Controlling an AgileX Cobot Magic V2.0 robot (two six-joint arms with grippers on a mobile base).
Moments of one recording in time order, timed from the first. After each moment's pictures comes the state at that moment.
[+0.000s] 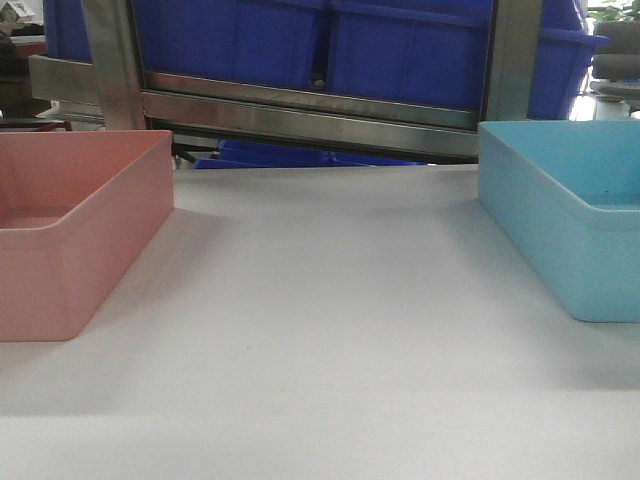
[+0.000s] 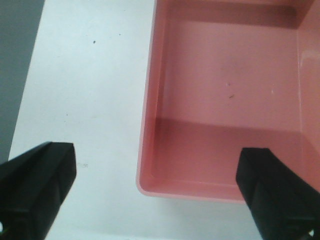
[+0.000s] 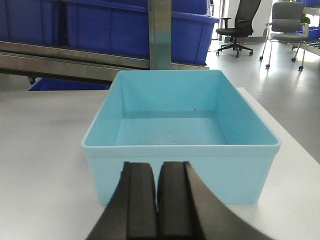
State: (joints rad) left arm 0.34 1.45 -1.41 -0.23 0.98 0.39; right arm -0.02 -0.01 0.03 0.03 0.03 0.02
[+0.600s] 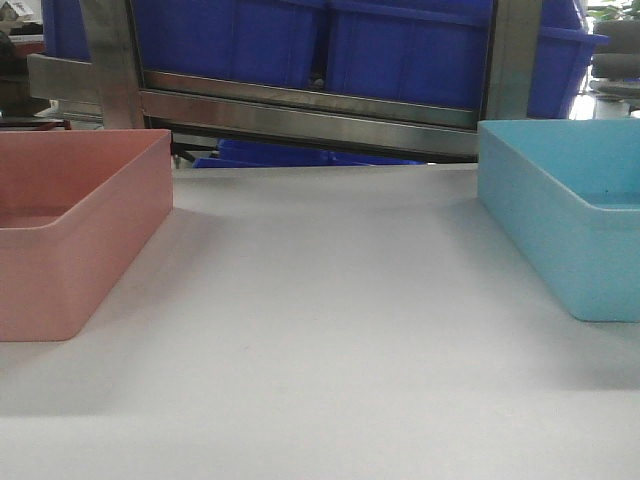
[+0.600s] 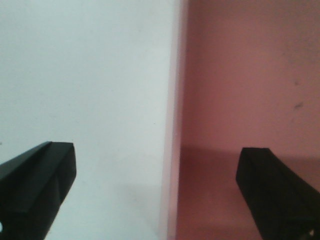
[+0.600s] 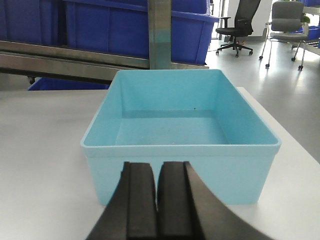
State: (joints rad) left arm 0.34 1.98 -1.59 -0.26 0.94 0.44; right arm -0.02 -0.01 0.03 0.03 0.03 0.02
